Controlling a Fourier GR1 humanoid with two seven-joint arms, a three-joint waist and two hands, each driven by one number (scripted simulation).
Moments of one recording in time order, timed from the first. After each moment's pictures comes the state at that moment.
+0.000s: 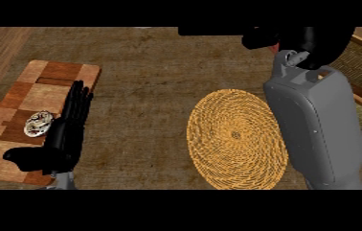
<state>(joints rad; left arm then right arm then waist) 0.02 0.09 -0.04 -1.69 0.06 0.15 0.01 -0.89 -0.11 0.06 -1.55 1.25 0.06 1.13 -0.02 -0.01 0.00</state>
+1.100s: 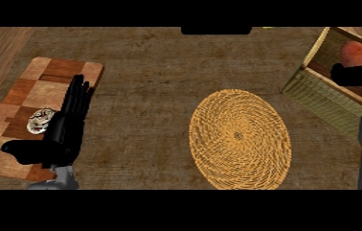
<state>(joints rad) -0.02 0.09 -0.02 -1.69 0.05 0.13 0.04 -0.54 -0.29 -0.22 -1.78 1.14 0.23 0.96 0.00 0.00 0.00</state>
